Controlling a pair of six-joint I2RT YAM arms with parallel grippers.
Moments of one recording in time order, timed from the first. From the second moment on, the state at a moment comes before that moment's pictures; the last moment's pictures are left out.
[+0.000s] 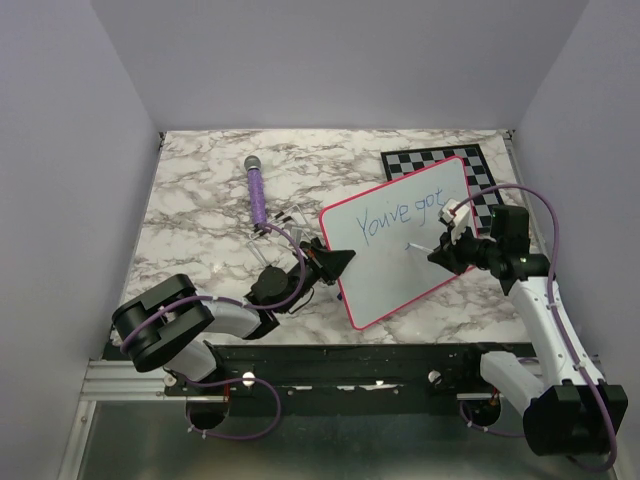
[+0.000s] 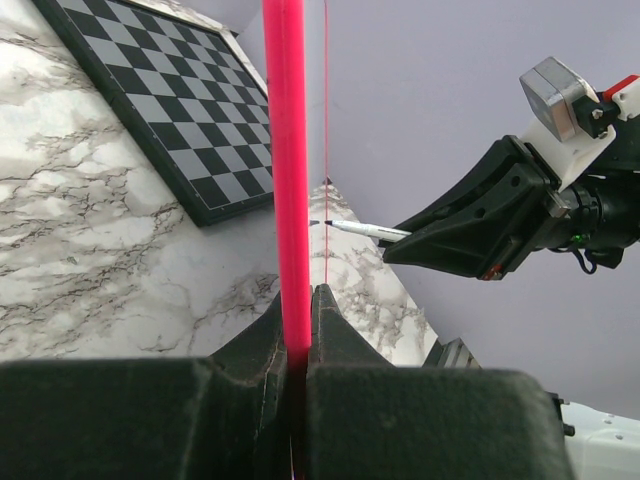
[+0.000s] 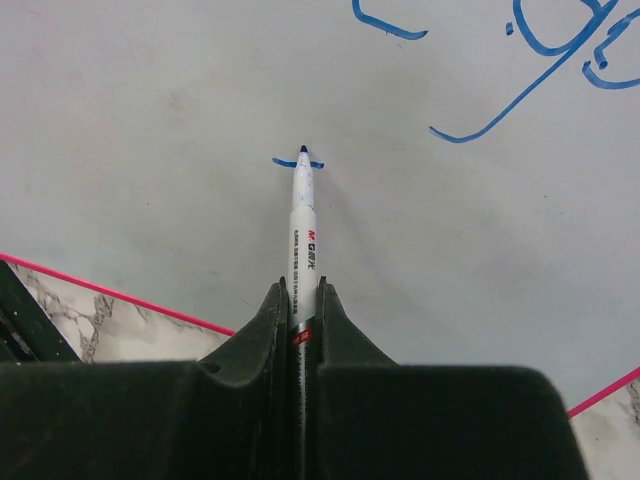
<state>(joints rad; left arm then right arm) -0.94 1.47 0.33 1.29 -0.16 -0.78 -0.01 0.94 0.75 -0.60 -0.69 -0.61</state>
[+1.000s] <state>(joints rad) -0.94 1.47 0.33 1.29 -0.16 -0.78 -0.01 0.97 0.75 -0.66 -0.69 -0.67</state>
